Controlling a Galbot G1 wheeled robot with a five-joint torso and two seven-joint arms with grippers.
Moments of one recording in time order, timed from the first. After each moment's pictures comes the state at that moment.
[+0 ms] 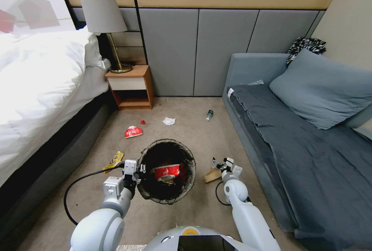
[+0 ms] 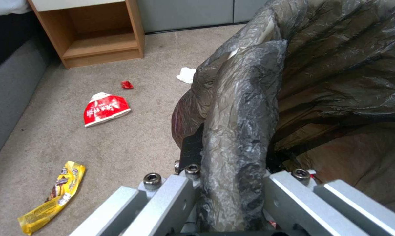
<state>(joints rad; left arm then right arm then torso) 1.70 -1.39 -0.55 -2.49 -0.12 0.64 0.00 -1.18 1.45 0.40 1.55 0.59 -0.38 0.38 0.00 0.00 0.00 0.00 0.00</state>
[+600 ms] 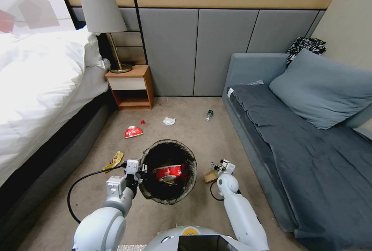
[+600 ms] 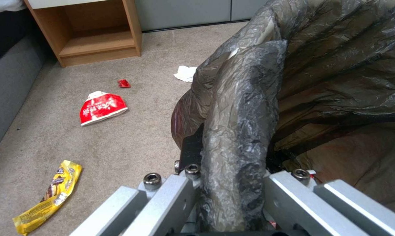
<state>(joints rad) 1.70 -1.39 -0.55 -2.48 -0.12 0.64 0.00 -1.05 1.53 0.39 1.31 0.69 -0.37 0.49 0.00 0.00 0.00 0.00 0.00</state>
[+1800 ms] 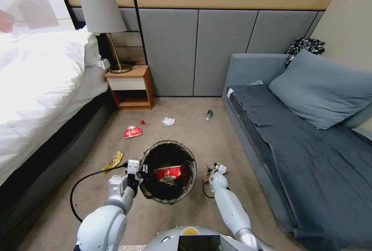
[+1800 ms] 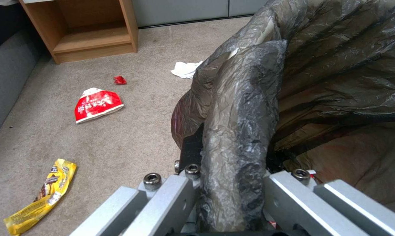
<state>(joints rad) 1.68 -1.39 -0.55 -2.45 -0.12 0.64 0.01 -0.94 1.57 0.40 1.05 0.68 -0.29 0.44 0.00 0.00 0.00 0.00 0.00</state>
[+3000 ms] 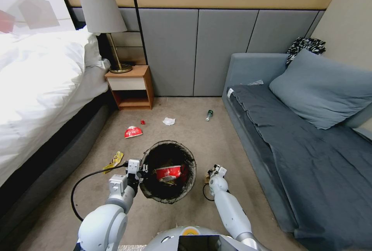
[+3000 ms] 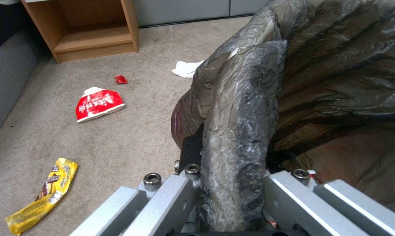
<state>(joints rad) 1.67 -1.39 -0.55 -2.44 -0.13 0.63 0.01 -1.04 1.53 0.41 1.26 0.55 -0.22 0.39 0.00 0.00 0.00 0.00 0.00</state>
